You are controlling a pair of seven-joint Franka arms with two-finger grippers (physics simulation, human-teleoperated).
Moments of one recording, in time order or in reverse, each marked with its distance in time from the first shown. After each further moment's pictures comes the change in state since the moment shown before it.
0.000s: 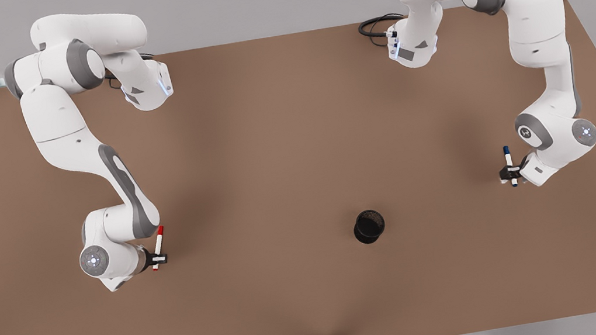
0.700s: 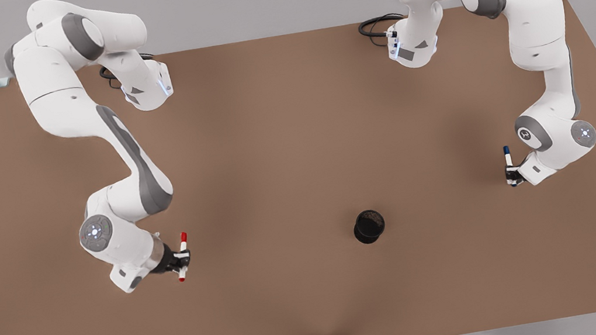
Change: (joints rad) left arm 0.007 0.023 0.000 0.009 -0.001 0.018 0.137; right arm 0.020 -0.145 0.246 0.168 -0.011 -0.039 -0.009
